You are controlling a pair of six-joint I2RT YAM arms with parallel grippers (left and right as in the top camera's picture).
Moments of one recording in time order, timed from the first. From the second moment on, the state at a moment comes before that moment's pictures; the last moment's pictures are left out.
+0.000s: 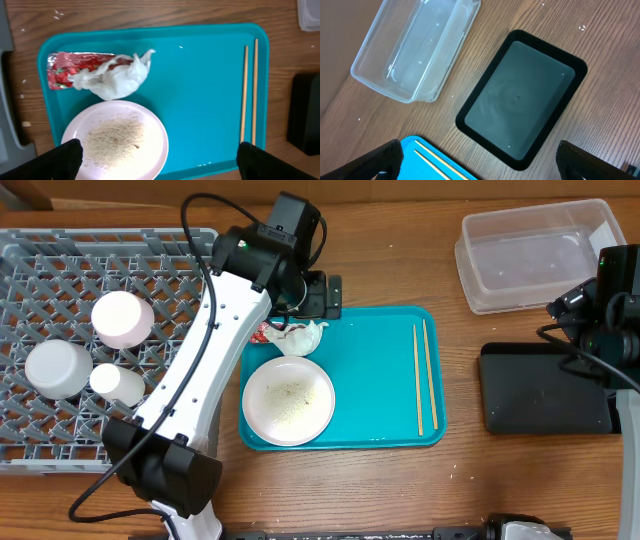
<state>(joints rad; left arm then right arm) -0.43 1.88 1.96 -1.31 0.09 -0.41 -0.09 1.33 1.65 -1.40 0.35 0.90</state>
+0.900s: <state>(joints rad) 0.05 1.82 1.96 -1.44 0.02 -0.39 -0.09 1.33 1.65 -1.17 0.16 0.91</state>
